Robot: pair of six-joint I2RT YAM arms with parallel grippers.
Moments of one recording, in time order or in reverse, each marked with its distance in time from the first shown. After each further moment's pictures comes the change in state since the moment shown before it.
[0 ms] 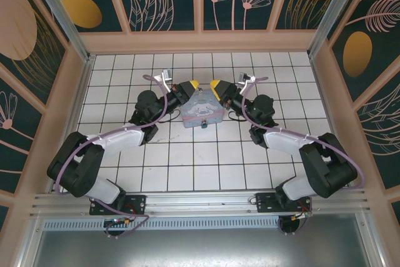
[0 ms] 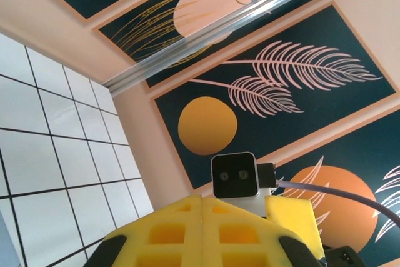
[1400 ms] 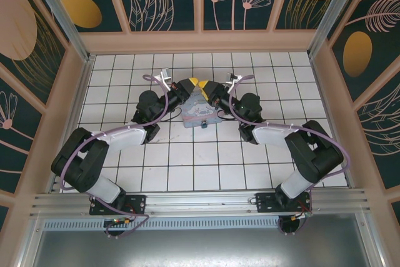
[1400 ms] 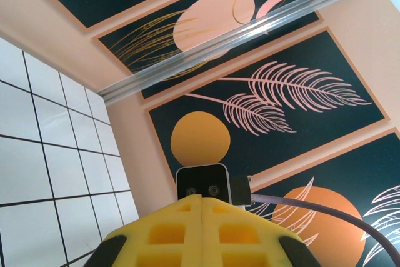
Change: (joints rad) left arm 0.000 0.044 0.008 0.060 -0.040 -0.064; right arm 0.081 0.154 0.088 0.056 0.029 0.054
